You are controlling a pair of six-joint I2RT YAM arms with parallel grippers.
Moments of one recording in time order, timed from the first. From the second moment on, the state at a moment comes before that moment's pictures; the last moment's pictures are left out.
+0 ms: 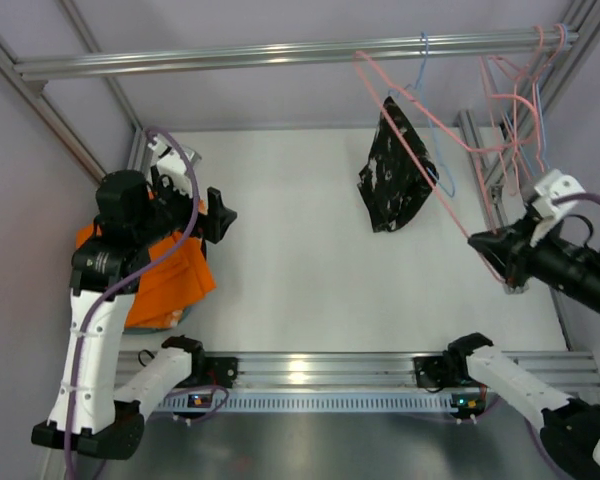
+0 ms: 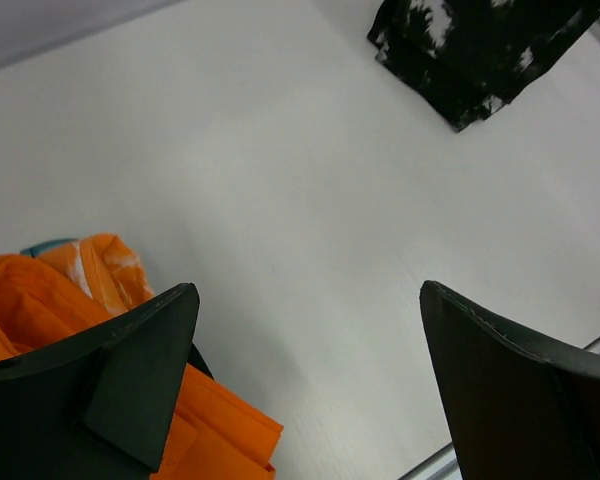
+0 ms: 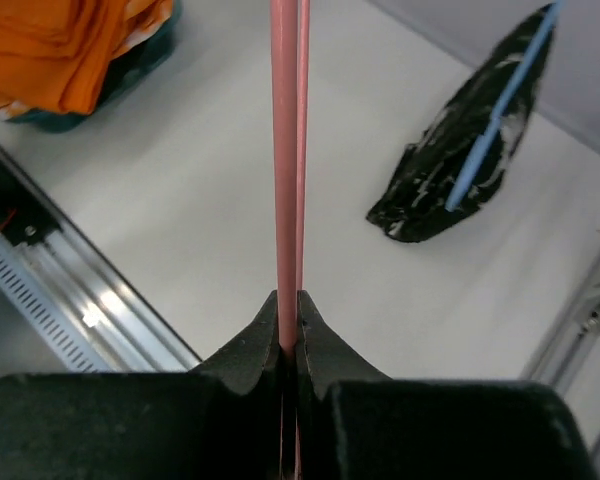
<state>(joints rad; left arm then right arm) -0.17 0.87 1.35 -0.83 0.38 0.07 0.42 0.89 1.85 -1.35 -0.33 -0.17</state>
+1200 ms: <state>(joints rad) -0.17 0.81 1.30 -0.90 0.21 0.04 -0.09 1.32 1.98 -1.38 -0.14 -0.16</state>
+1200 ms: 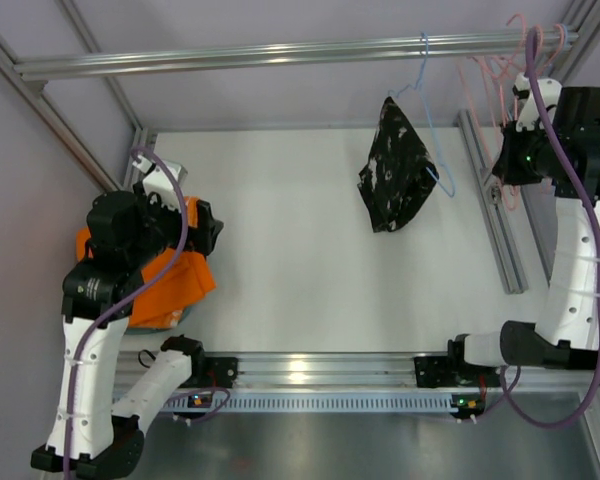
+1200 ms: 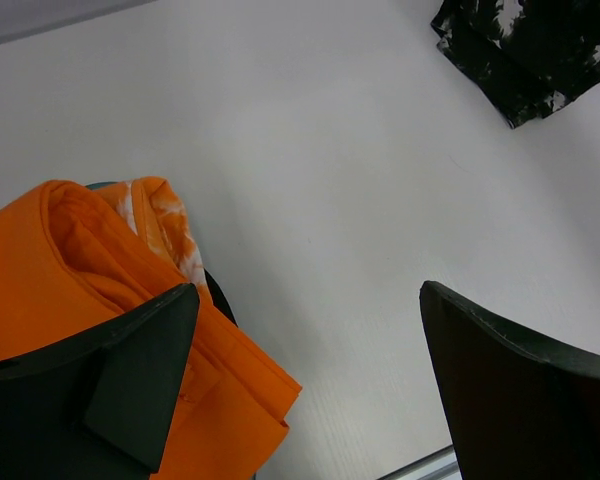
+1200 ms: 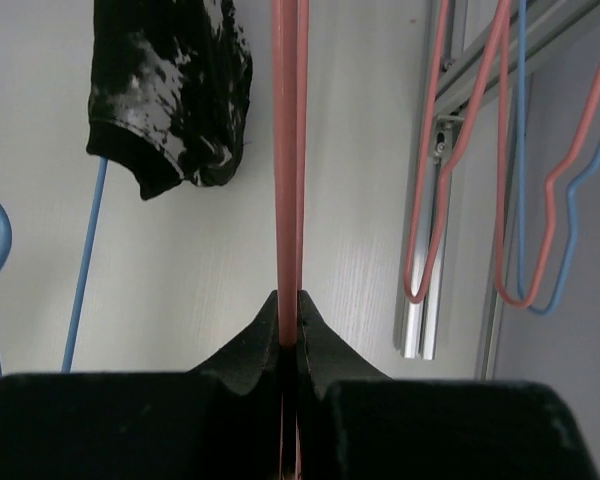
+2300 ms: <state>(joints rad) -0.17 0.85 1.24 -0.96 0.14 -0.01 -0.38 1.52 1.96 -1.34 -0.36 -0.30</state>
